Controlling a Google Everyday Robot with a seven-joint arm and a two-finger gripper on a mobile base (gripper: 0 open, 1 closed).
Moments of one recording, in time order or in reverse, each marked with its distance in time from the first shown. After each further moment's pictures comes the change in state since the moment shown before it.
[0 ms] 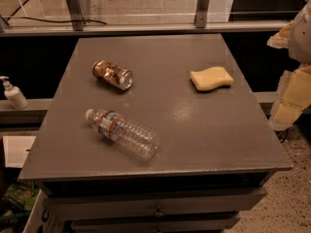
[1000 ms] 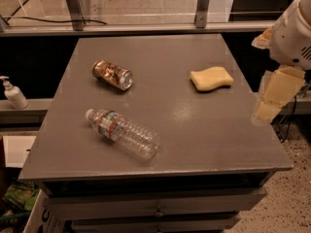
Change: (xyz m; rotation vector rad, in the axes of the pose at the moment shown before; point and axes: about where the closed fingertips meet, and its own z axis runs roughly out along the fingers) arm -0.018 -0.011 0.020 0.007 -0.048 -0.020
